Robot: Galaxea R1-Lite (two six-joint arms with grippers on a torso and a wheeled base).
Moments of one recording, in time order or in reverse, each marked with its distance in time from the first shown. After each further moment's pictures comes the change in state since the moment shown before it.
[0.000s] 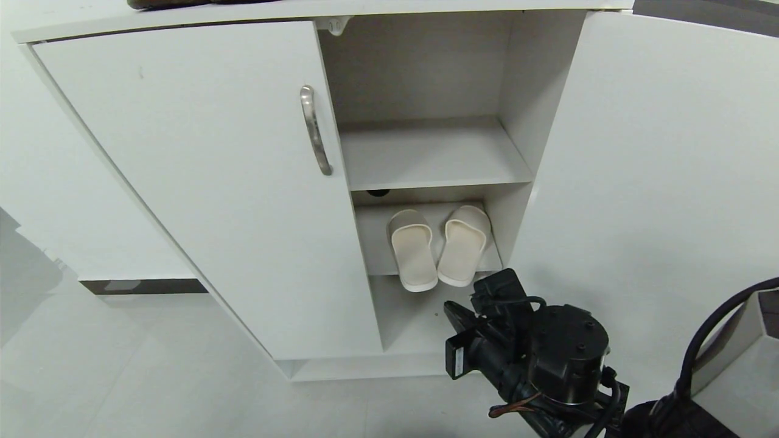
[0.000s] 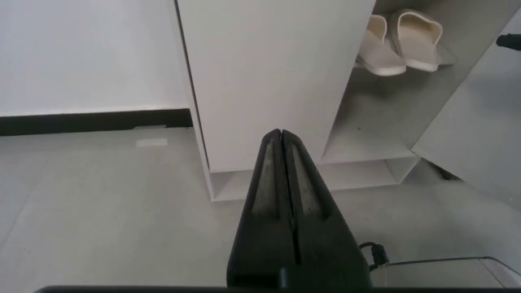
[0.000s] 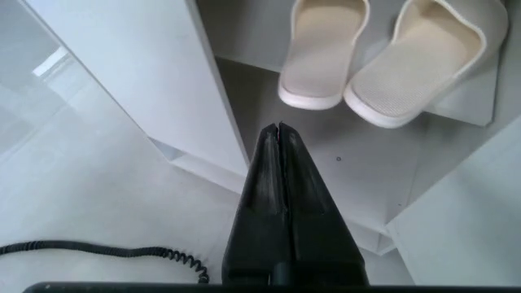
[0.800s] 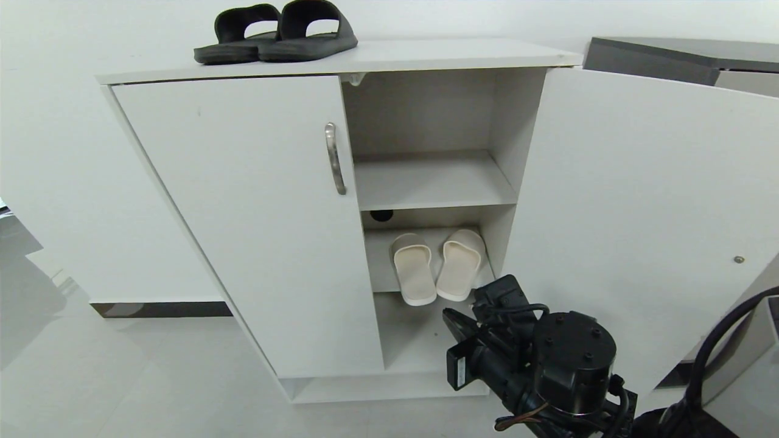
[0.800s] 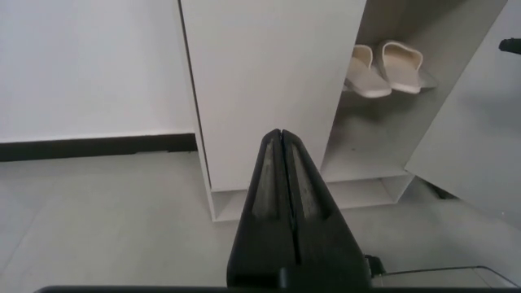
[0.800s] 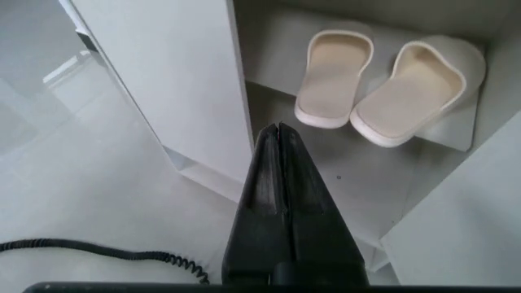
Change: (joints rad) left arm 0.000 0.000 0.000 0.000 -0.001 0.000; right arm 0.013 -0.013 0.032 -0.005 0.027 -0.002
